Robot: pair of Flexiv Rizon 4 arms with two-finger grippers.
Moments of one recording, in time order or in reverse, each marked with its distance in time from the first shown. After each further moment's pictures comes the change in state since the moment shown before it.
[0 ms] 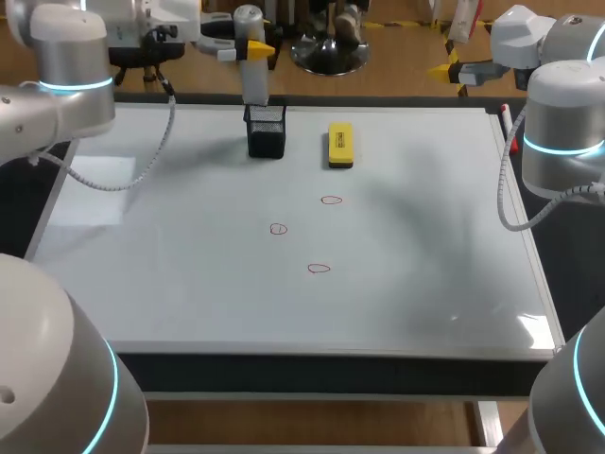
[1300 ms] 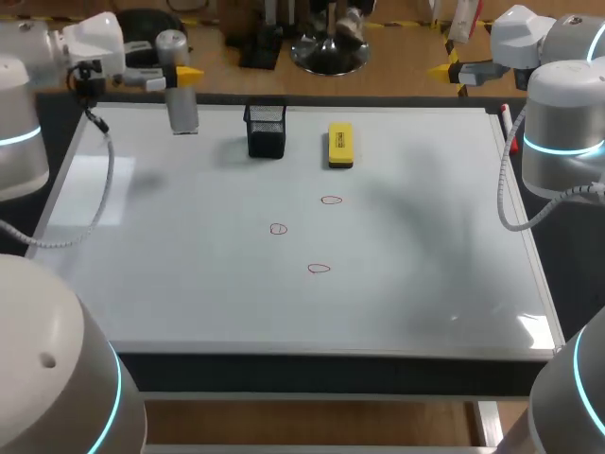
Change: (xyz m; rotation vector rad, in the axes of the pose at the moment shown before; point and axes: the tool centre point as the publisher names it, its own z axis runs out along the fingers) left arm 0.052 0.016 -0.130 -0.065 -0.257 -0.057; right arm 0.000 0.000 0.000 0.000 0.000 0.000
